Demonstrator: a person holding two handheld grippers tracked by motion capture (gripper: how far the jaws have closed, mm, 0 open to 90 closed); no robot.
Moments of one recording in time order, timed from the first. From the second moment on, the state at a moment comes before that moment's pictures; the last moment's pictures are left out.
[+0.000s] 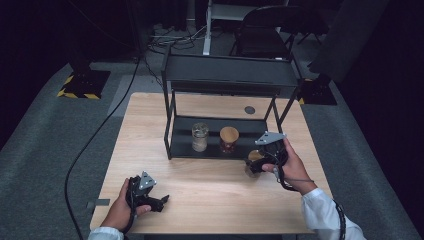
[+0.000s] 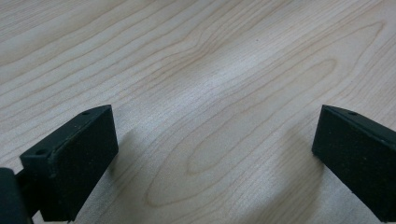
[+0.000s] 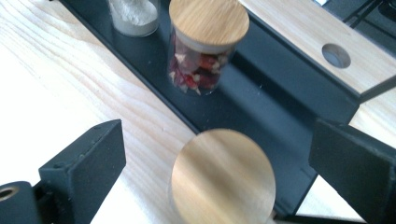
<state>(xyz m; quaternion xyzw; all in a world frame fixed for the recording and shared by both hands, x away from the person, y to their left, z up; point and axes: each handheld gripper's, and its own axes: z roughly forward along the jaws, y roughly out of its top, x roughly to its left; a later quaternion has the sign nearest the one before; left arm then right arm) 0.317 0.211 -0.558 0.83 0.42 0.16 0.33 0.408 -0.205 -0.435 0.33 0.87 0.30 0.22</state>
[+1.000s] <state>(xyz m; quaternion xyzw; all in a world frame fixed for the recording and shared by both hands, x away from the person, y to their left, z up) 0.317 0.211 -0.558 0.83 0.42 0.16 0.33 0.357 -0.257 -0.474 0.35 0.85 0.31 0.22</state>
